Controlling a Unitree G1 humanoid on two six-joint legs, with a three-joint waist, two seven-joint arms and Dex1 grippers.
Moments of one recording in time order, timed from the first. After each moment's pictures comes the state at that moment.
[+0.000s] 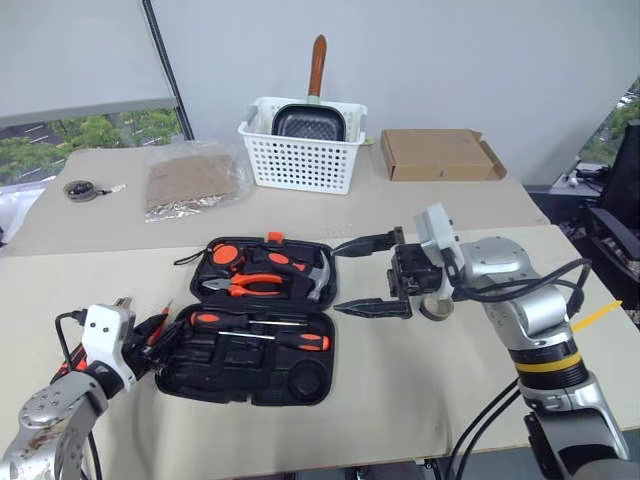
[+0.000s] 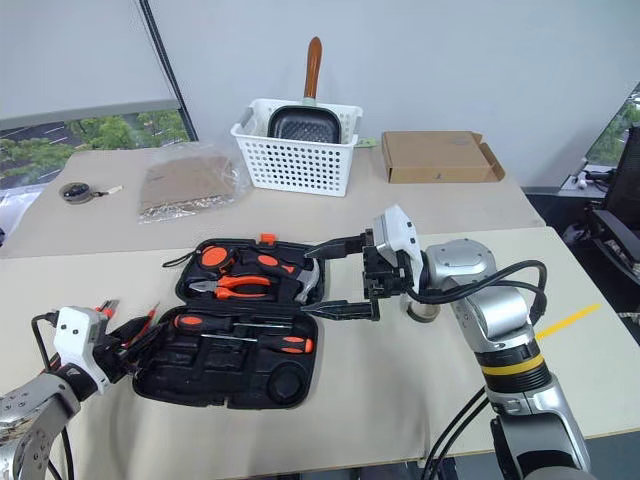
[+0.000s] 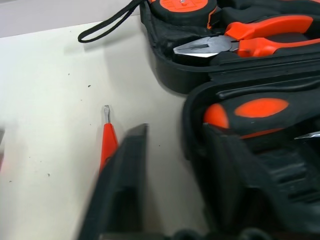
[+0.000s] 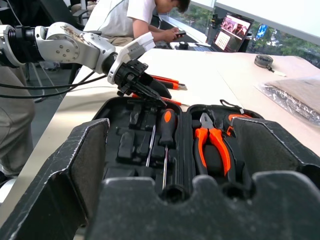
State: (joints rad) left arm 0.25 0.53 0.44 -0.27 -0.42 0.44 -0.62; right arm -0.58 -0.56 0.13 -0.17 0.53 0.36 1.24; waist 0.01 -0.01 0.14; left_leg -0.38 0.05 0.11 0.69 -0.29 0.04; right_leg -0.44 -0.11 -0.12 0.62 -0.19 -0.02
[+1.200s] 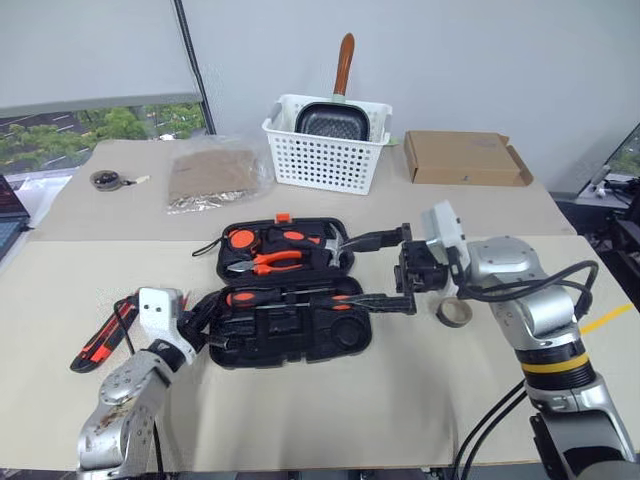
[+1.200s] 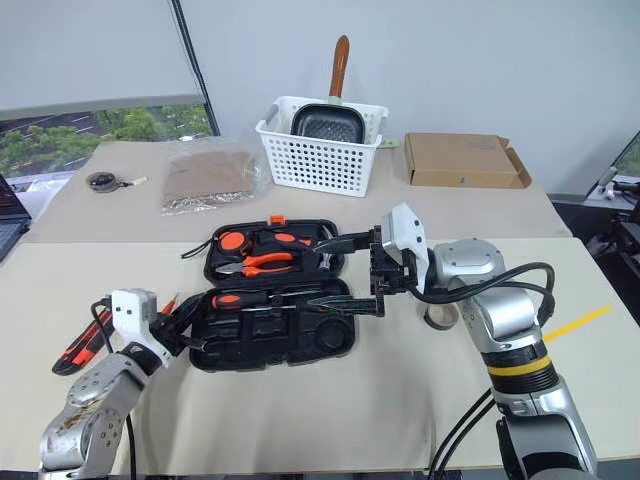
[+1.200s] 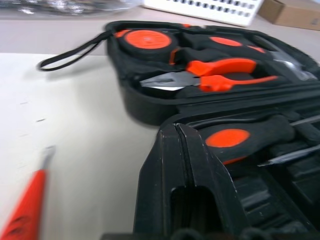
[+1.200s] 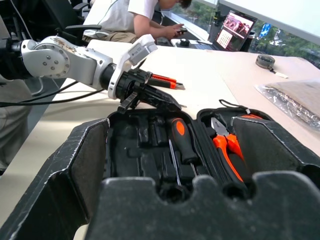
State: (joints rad) left arm 0.08 0.34 0.23 -0.31 -0.45 0.42 -0.45; right arm -0.57 -0.58 0.11 -0.16 0.51 0.33 1.22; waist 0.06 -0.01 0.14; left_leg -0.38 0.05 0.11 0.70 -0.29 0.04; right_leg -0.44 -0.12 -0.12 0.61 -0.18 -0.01
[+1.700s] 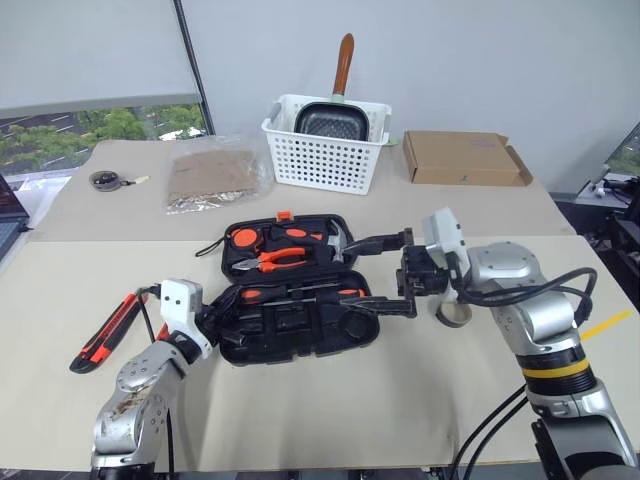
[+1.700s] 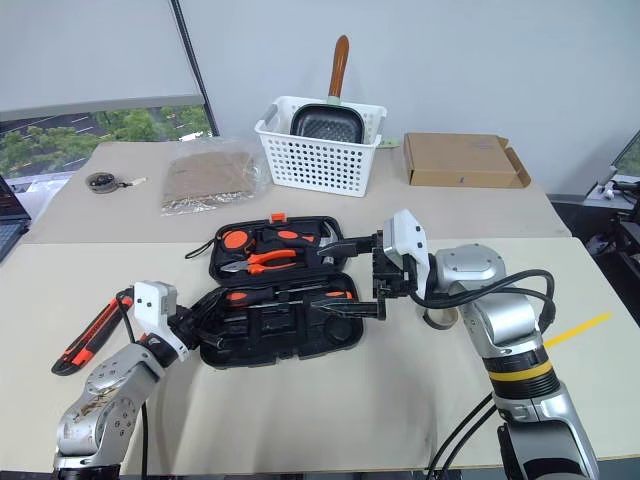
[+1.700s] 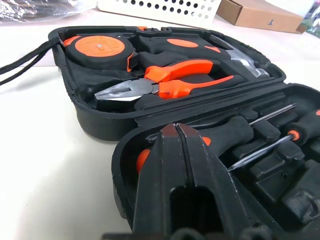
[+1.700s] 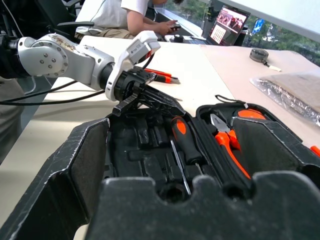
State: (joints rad) left arm 0.06 0.34 0.20 -0.30 -0.49 0.42 -0.51; right arm -0.54 -0.58 0.11 -0.17 0.49 0.32 1.22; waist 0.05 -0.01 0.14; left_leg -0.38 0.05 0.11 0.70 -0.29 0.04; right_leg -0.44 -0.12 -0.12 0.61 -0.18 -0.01
